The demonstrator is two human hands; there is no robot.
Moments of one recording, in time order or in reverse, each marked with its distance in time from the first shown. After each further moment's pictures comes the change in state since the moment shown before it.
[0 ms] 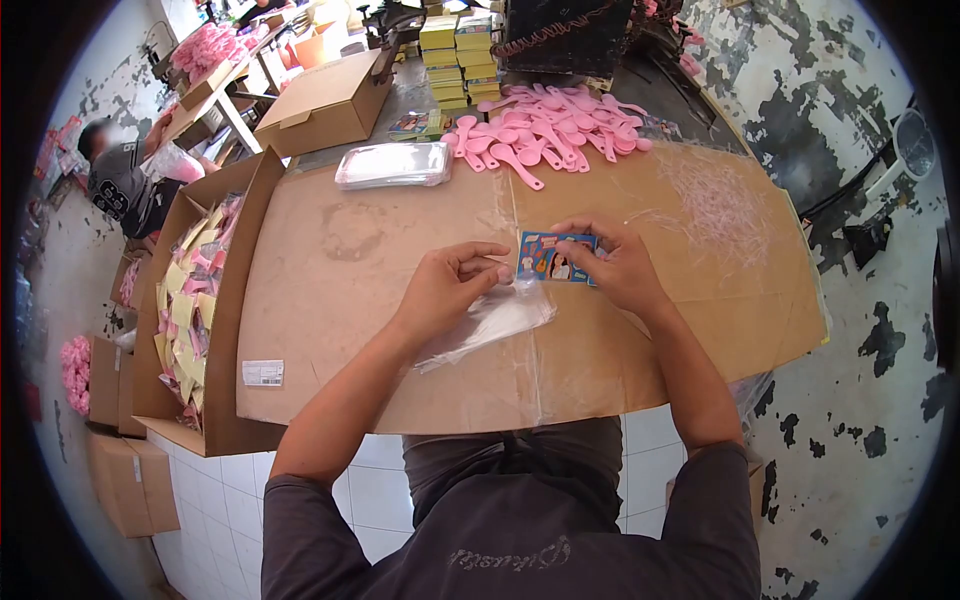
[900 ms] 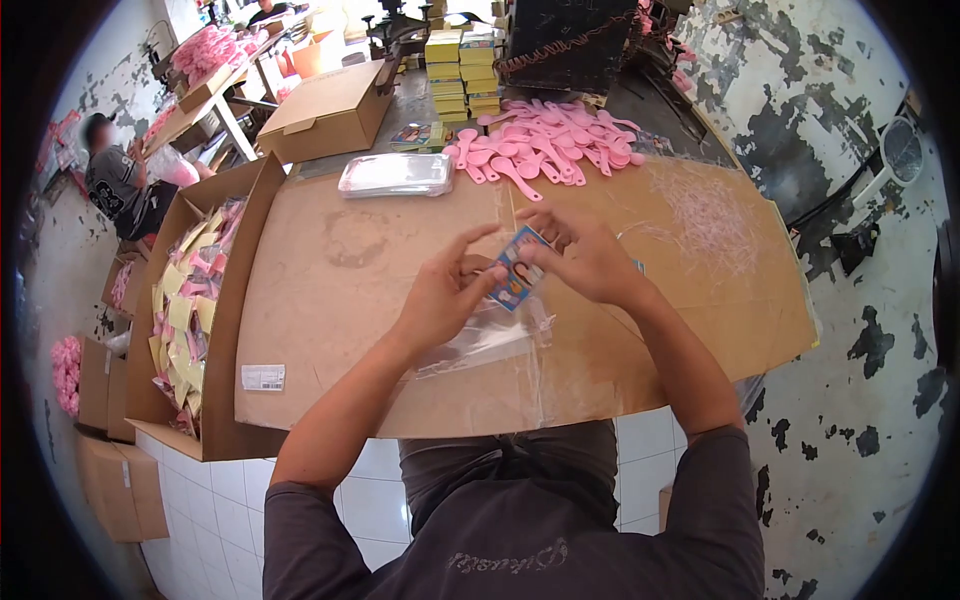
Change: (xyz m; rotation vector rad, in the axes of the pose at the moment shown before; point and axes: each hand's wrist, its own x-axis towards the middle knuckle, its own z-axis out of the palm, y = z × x) left_hand -0.012 0.018 0.001 0.012 0.007 0.182; right_hand 0.030 -0.040 0.018 -0.107 -0.174 -0.080
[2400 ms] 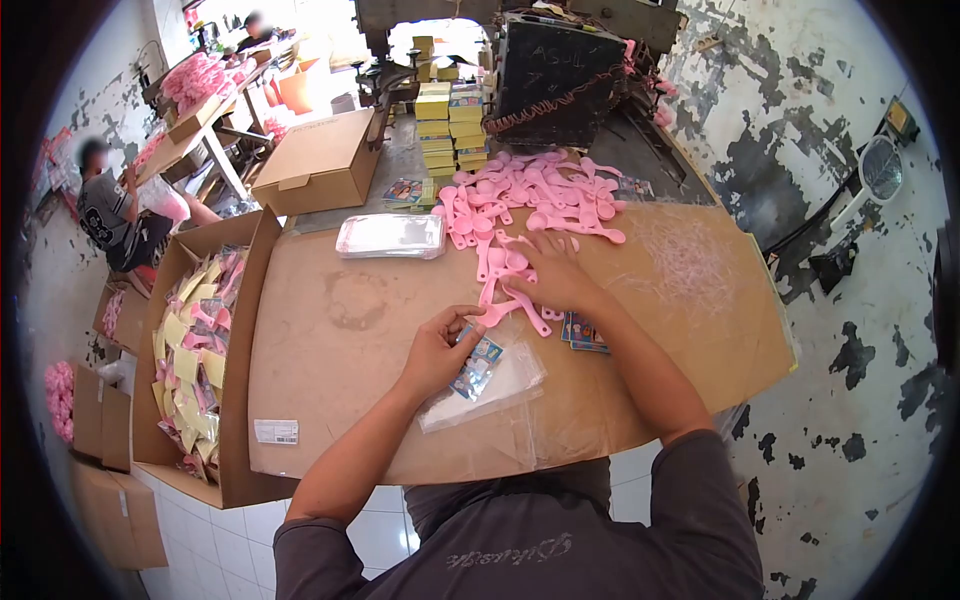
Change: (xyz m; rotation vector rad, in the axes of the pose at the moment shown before) left_hand 0.014 -0.037 -0.018 -0.003 0.053 -0.111; right_hand 0.058 0.088 -0.009 -0.780 -0.086 0.161
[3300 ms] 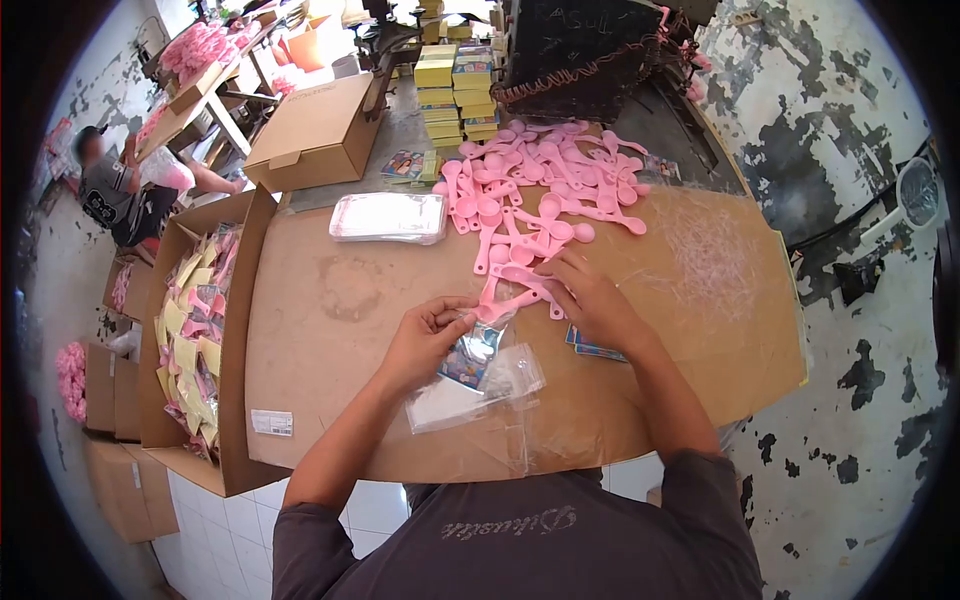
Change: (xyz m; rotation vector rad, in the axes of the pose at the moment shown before) left_hand 0.015 0.018 -0.009 -0.204 0.026 -0.261; right_hand -0.044 -0.011 -0.043 0.470 0.061 -0.054
